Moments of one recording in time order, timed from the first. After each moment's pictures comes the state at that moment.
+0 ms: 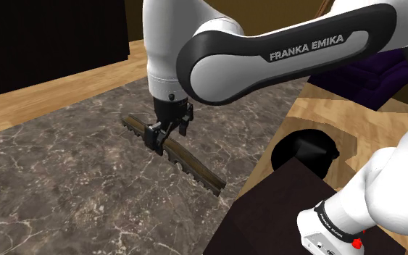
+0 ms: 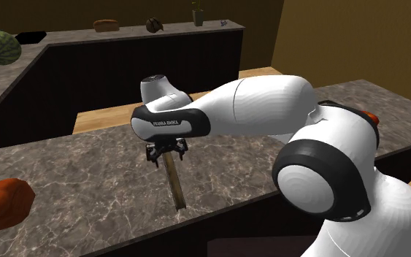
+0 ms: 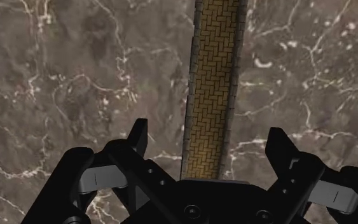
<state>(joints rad) 0.23 0.15 0.54 -1.88 -0.07 1.94 0.48</state>
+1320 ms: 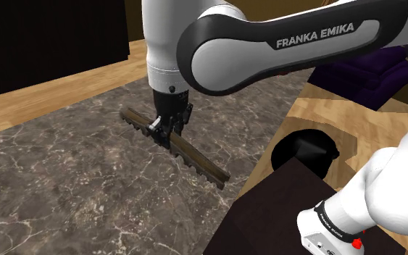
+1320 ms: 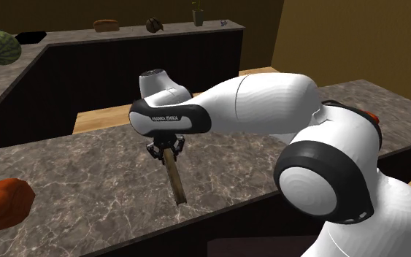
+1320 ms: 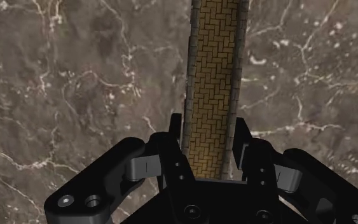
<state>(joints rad) 0.23 0.14 0.54 -1.85 -0.06 1.90 0.47</state>
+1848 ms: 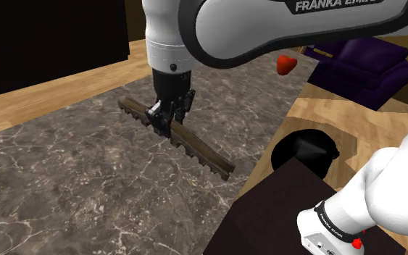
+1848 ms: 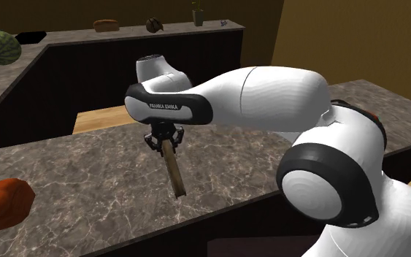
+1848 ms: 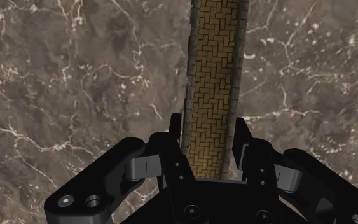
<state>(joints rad) 0.23 0.12 0.54 -1.76 -0.05 1.80 0.46</state>
